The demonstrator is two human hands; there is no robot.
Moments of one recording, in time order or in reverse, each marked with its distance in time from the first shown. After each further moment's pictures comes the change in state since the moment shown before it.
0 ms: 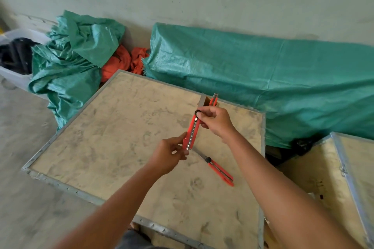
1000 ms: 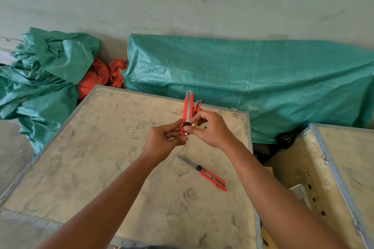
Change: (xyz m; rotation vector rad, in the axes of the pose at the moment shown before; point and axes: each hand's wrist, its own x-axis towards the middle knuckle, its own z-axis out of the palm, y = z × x) left_hand 0.049 0.062 0.005 -0.203 -0.012 0.081; right_hand -0.024 -0.021 -0.032 -0.340 0.027 -0.300
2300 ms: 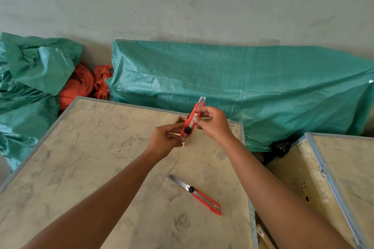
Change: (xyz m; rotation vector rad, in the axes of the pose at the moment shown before) left_hand 0.113 -0.017 0.023 0.120 -0.085 -0.039; right_hand 0.093 0.061 -0.026 0.226 0.200 0.219
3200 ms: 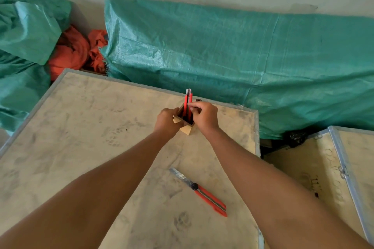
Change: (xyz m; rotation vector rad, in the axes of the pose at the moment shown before) left_hand 0.103 -0.071 0.007 0.557 0.123 -0.087; right_hand 0.078 0.090 0.082 -0.400 0.053 -0.054
